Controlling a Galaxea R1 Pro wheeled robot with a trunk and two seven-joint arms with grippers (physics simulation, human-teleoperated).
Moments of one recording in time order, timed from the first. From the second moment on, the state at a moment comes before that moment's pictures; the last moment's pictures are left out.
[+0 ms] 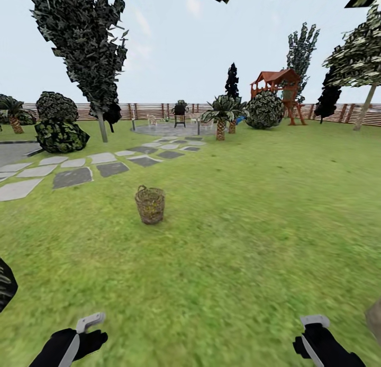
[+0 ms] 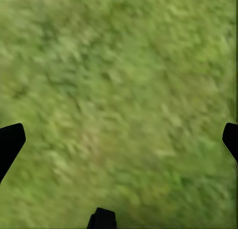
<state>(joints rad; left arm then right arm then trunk) -0.35 0.13 0.22 -0.68 0.13 0.58 0.00 -0.40 -0.23 0.09 -0.63 -0.04 0.65 -0.18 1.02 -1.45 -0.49</state>
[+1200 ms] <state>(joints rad) -0.35 0.12 0.22 -0.68 0.14 0.58 0.00 -0.40 -0.23 0.08 -0.63 -0.04 0.65 -0.10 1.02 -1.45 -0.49</state>
